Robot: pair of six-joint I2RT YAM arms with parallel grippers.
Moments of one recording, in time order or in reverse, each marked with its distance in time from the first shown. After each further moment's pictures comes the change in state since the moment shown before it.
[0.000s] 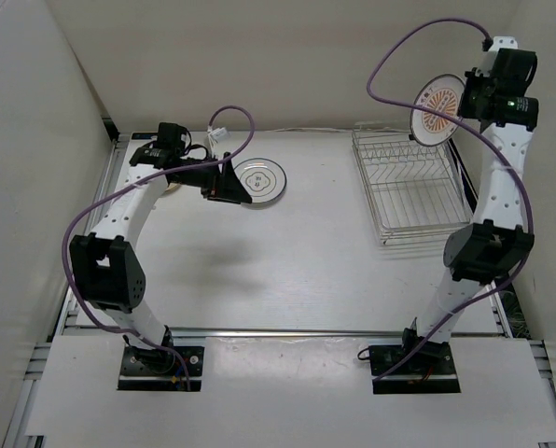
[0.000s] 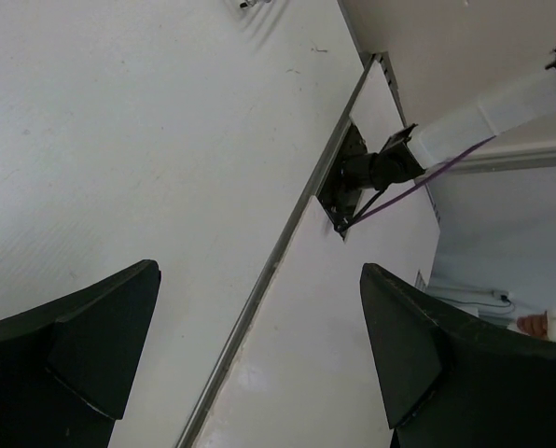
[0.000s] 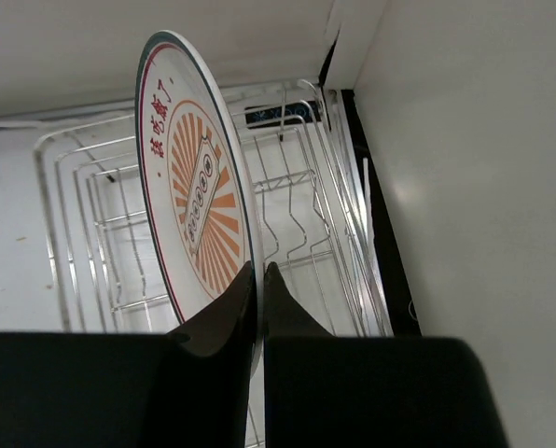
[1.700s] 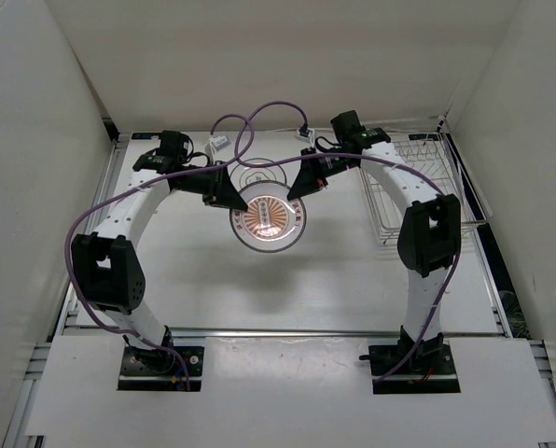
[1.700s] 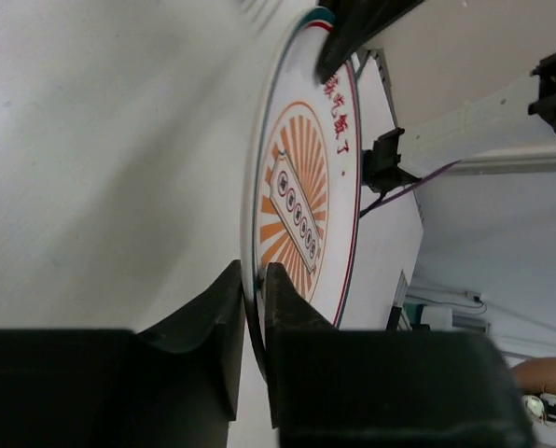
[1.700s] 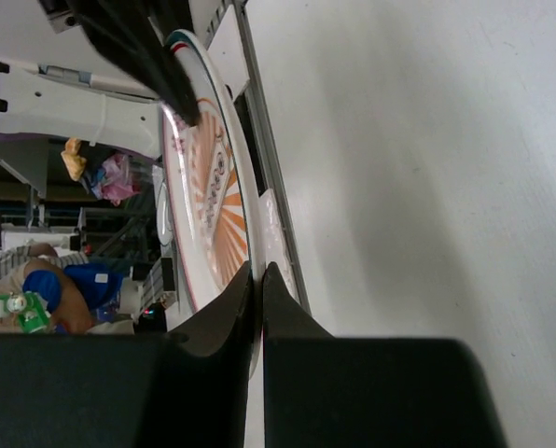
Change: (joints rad) left arm 0.000 -0.025 -0.086 0.055 0.009 -0.046; right arm 0.590 0.064 -0.429 -0.088 -1.164 0.088
